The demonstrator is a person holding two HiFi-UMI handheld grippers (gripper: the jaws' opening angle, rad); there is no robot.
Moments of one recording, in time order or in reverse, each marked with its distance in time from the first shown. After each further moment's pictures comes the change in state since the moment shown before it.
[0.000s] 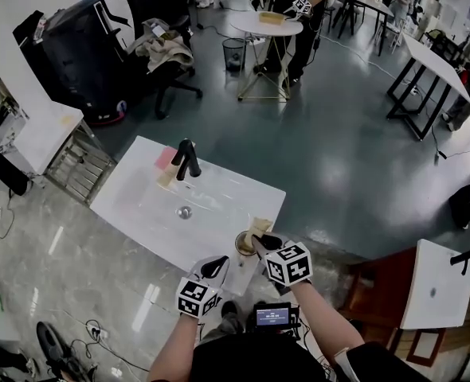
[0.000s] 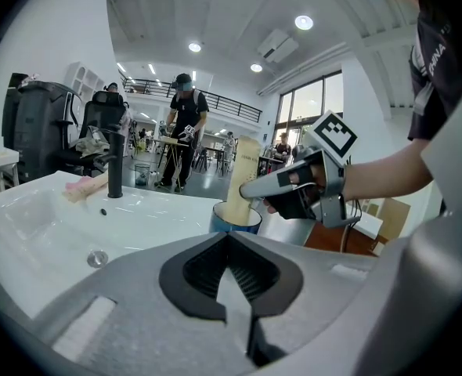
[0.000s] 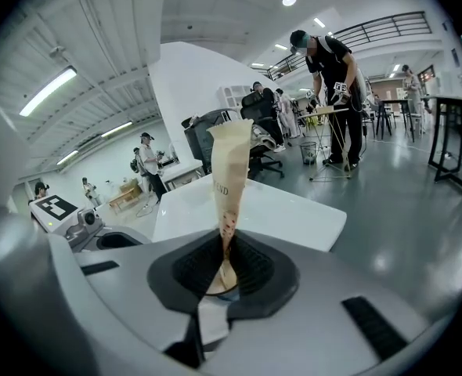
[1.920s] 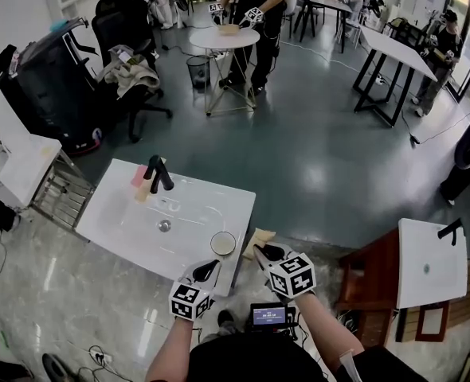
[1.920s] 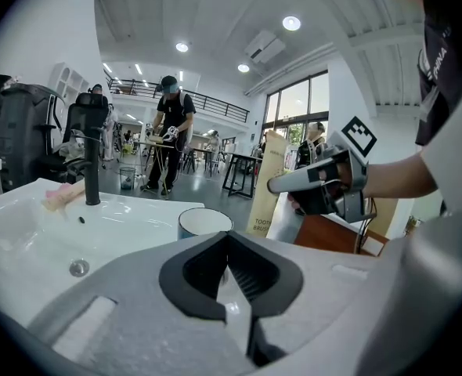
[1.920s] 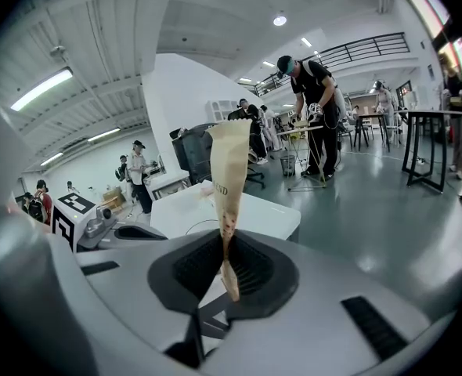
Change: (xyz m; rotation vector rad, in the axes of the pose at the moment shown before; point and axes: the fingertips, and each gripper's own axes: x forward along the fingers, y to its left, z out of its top) left arm 0.012 -0.043 0.007 0.053 -0.001 -0.079; right arm -0.097 -0.019 -0.019 0.019 -0.091 -0.123
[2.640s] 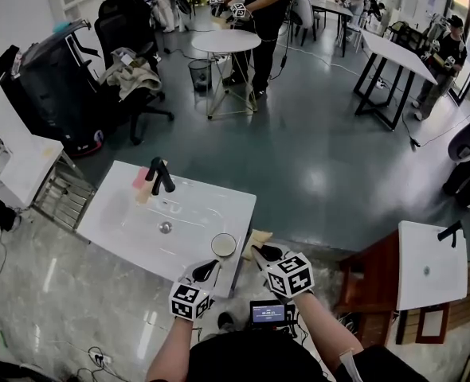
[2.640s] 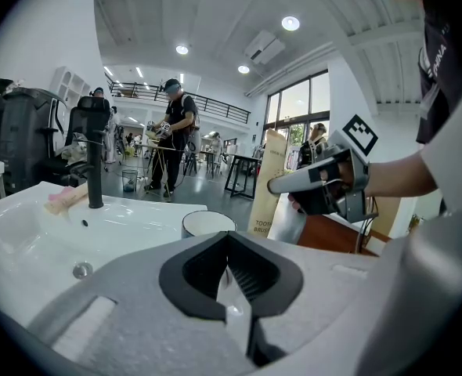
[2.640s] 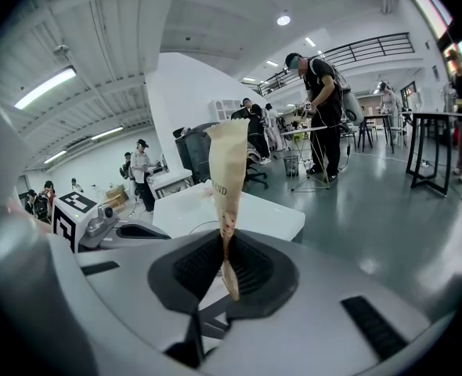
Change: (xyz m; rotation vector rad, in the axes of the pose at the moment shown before) left arm 0.000 0.004 0.003 0.008 -0.012 0.020; right arm 0.005 0.004 0.003 -0.018 0.002 0.018
